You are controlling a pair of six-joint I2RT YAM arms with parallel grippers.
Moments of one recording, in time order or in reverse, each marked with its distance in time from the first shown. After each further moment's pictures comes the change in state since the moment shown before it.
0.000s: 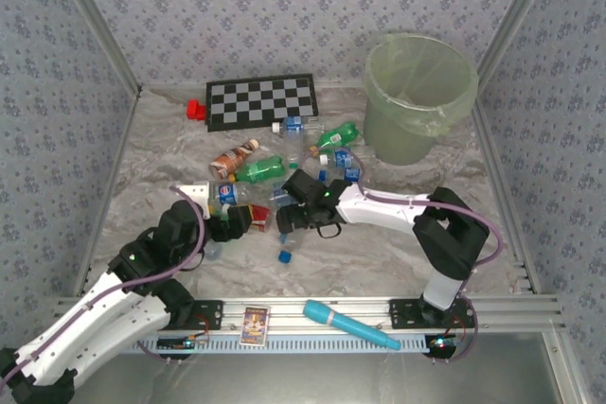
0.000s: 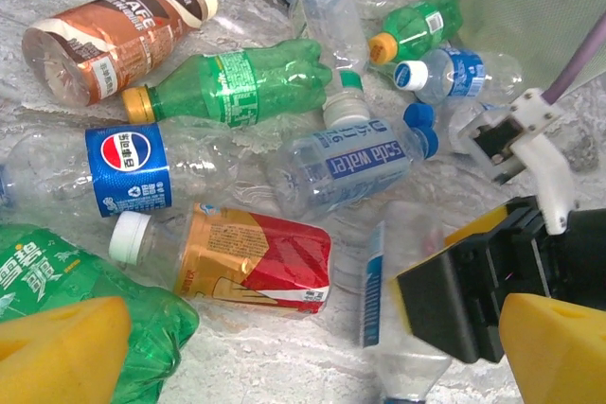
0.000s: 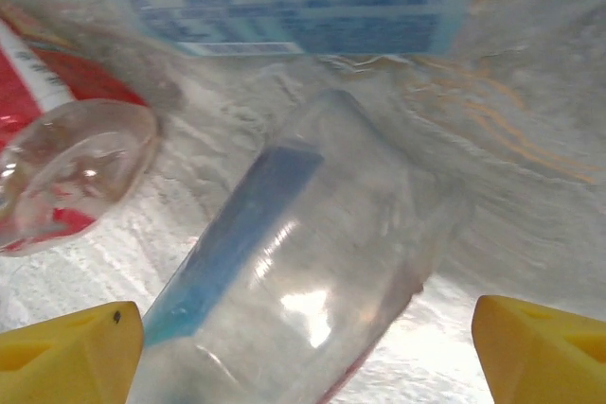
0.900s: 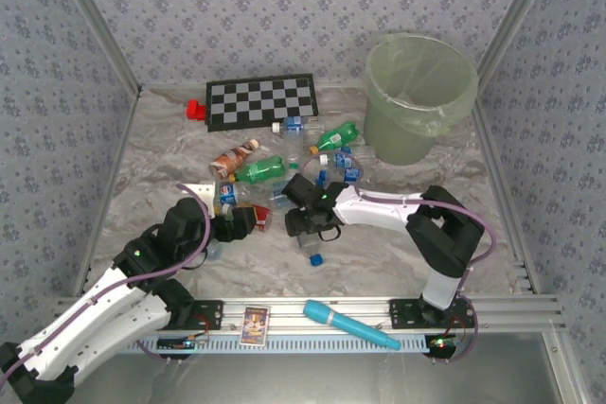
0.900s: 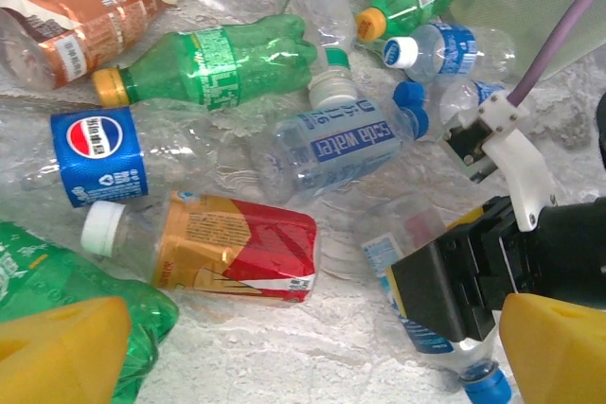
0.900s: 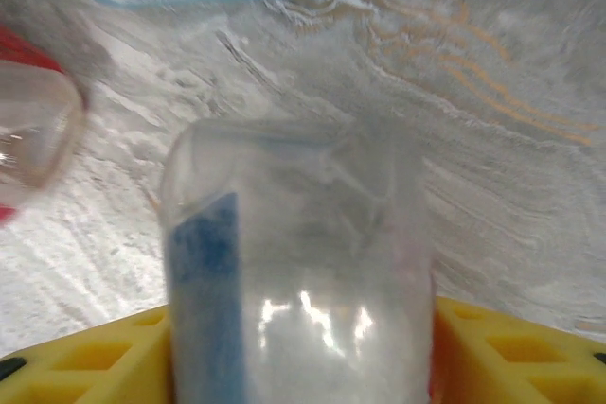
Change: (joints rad) left arm 0.000 0.033 0.000 0.020 0.056 0.004; right arm 0.010 0.020 -0.008 -0.019 0.011 0.023
